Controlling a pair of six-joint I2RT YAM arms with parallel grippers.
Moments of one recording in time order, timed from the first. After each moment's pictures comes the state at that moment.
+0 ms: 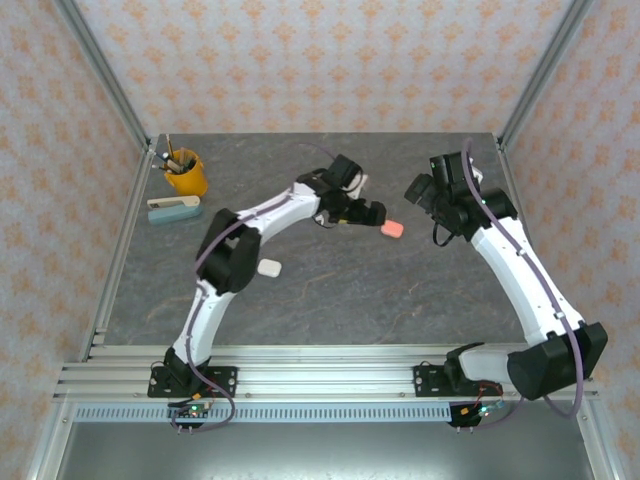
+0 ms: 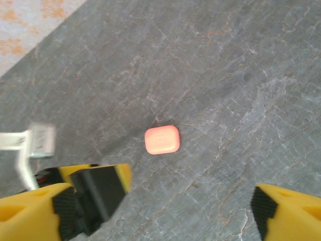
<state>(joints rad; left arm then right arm) -0.60 2.22 1.88 -0.63 0.33 -0.46 0.30 1.27 1.34 -0.97 0.22 0.84</state>
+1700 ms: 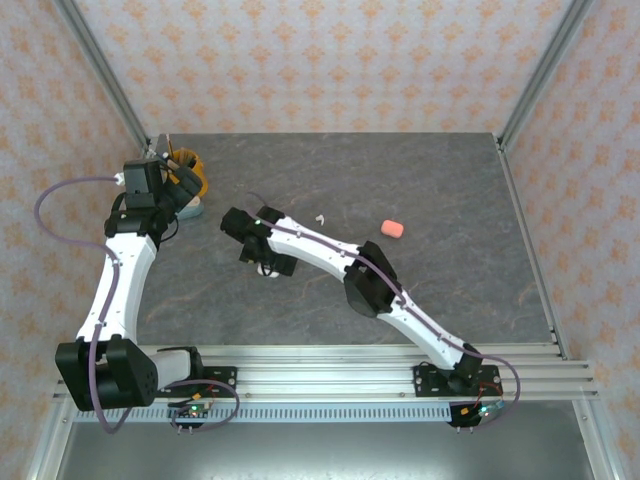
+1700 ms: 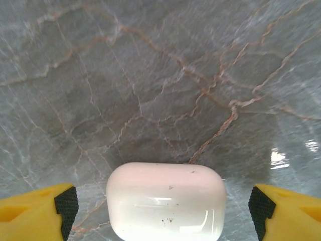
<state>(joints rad) 0.15 1.21 1.11 -0.59 -0.05 -0.70 1.03 2.60 2.47 -1.27 0.13 1.29</state>
